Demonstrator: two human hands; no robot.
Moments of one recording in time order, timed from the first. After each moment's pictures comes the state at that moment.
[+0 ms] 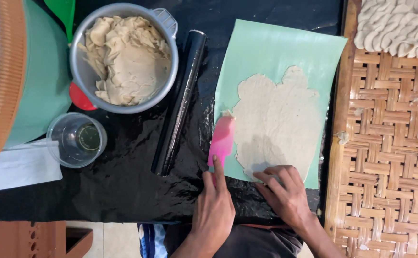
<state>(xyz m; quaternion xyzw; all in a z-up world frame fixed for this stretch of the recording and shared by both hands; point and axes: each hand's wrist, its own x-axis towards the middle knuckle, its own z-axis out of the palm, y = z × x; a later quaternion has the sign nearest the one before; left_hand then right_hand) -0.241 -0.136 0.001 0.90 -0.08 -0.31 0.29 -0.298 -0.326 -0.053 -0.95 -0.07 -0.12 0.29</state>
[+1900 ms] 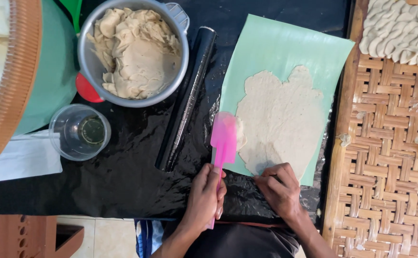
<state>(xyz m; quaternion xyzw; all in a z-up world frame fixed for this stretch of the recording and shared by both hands) -0.245 -0.106 -0.057 0.52 0.23 -0.38 0.73 -0.297 -0.316 -0.084 -0.92 -0.06 -0.18 0.34</state>
